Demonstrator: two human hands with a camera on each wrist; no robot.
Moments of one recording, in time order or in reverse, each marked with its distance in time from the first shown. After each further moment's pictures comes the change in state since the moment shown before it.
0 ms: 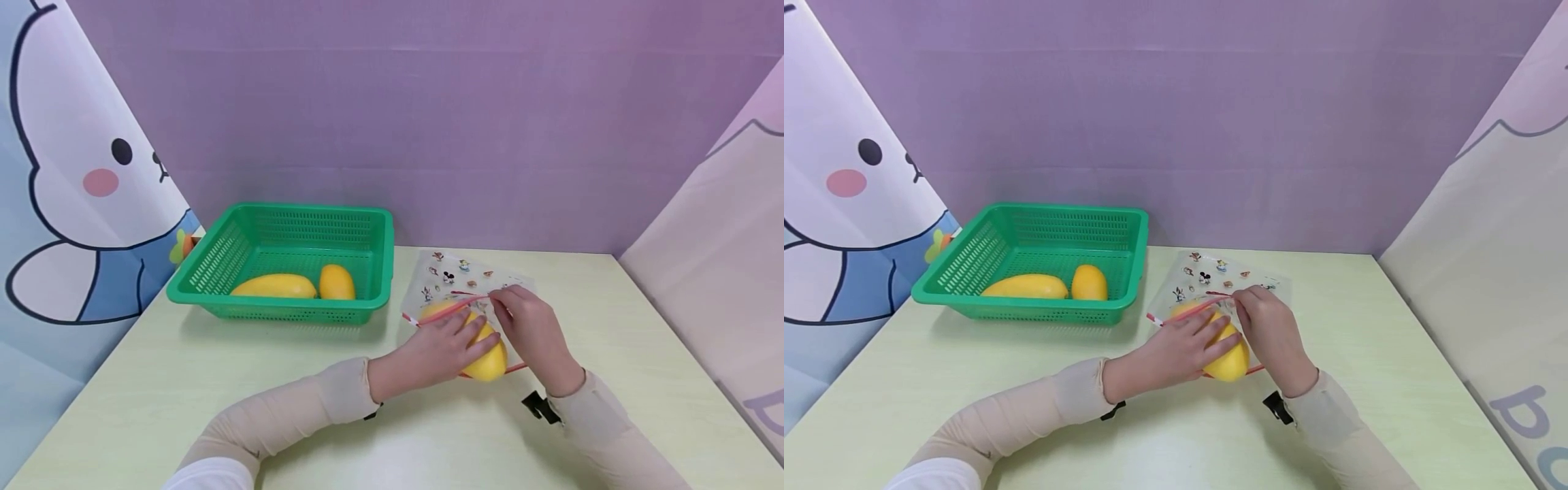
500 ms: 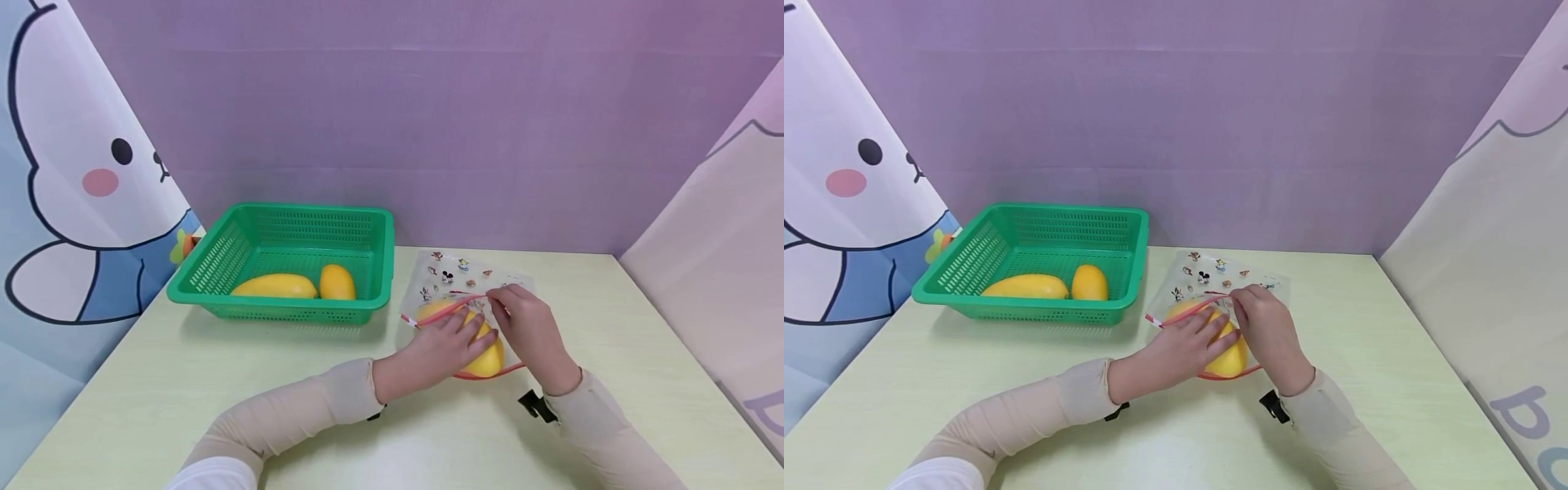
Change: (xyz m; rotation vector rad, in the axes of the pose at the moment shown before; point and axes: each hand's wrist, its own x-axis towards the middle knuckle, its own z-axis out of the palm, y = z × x) left_hand 0.003 0.004 0.000 0.058 -0.102 -0.035; right_hand 0.003 -0.004 0.001 0.002 -0.003 0.031
